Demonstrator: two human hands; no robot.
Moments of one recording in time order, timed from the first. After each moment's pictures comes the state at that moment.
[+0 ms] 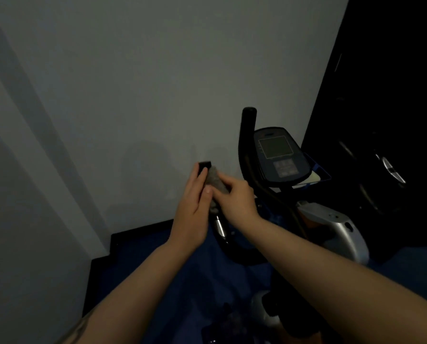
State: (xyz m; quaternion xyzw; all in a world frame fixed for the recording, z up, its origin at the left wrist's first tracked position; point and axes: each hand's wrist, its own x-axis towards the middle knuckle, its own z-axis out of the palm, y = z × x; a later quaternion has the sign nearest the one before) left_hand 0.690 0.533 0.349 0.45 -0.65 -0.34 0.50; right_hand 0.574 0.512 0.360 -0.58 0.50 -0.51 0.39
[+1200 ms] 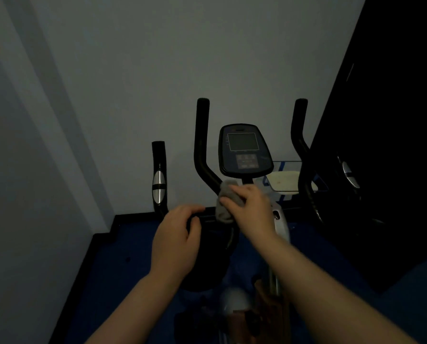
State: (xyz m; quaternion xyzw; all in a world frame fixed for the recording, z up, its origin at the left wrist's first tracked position) left_hand 0.552 0.659 0.334 0.60 -0.63 -0.11 0.48; right_hand 0.396 0.573 0.338 -0.69 0.54 -0.42 0.22
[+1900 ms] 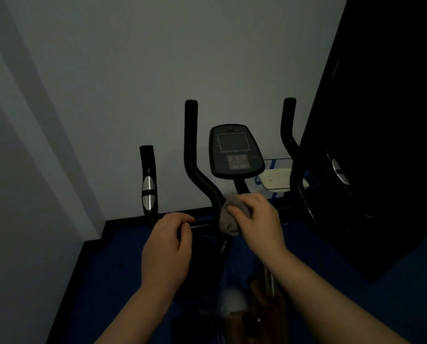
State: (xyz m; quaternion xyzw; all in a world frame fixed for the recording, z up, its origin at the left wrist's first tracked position) left_hand 0.552 0.659 0.327 0.63 -0.60 -0.11 0.48; right_hand 0.376 0.593 0.329 -0.68 0.55 -0.43 0.22
